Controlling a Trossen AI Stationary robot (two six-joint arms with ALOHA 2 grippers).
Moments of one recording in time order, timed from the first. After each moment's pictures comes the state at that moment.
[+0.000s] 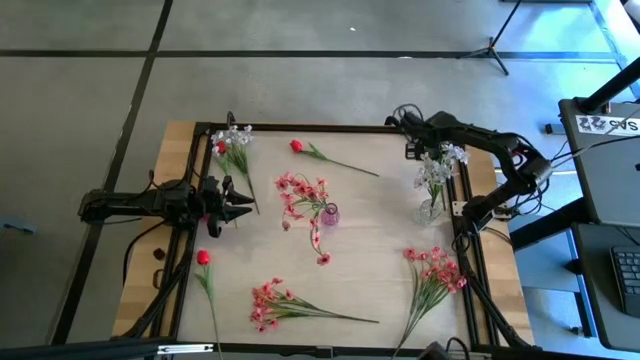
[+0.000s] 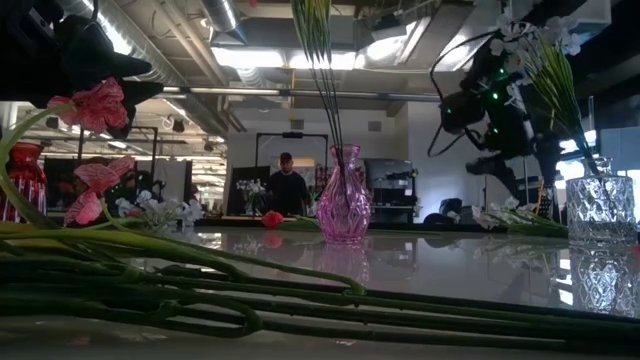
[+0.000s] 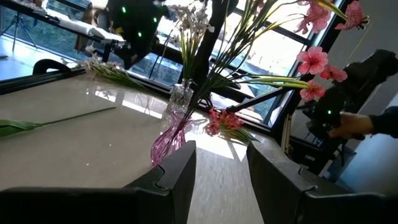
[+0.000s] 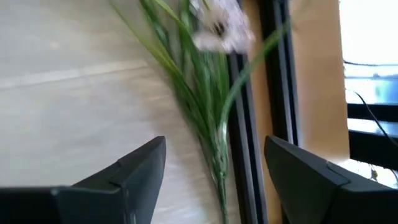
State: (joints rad) left arm 0.01 0.01 0.01 0.01 -0.02 -0.38; right arm -0.84 1.53 0.99 -1.11 0.44 0.89
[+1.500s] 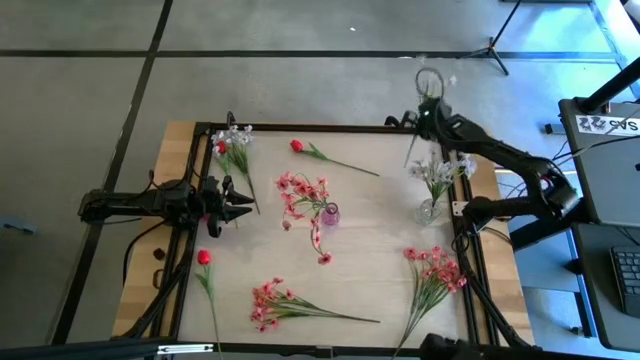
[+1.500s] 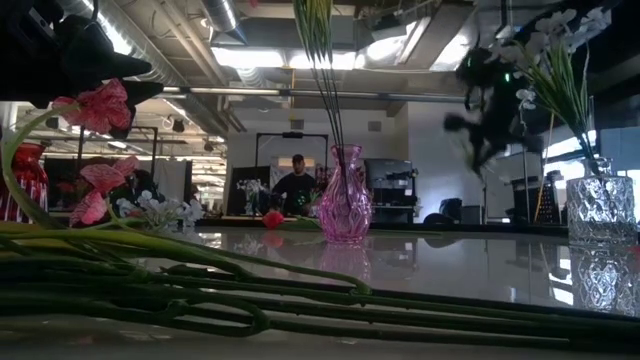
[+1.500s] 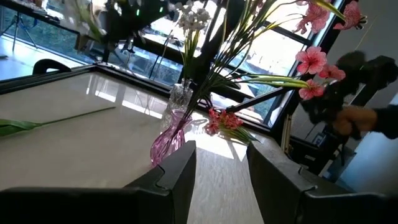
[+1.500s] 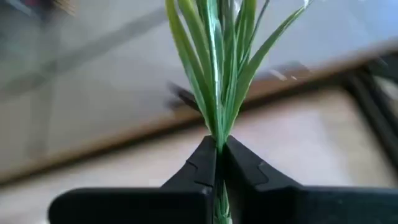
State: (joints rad) left arm 0.01 0.01 0.01 0.01 -0.02 -0.38; right arm -0.91 1.24 0.85 -0.42 0.29 0.88
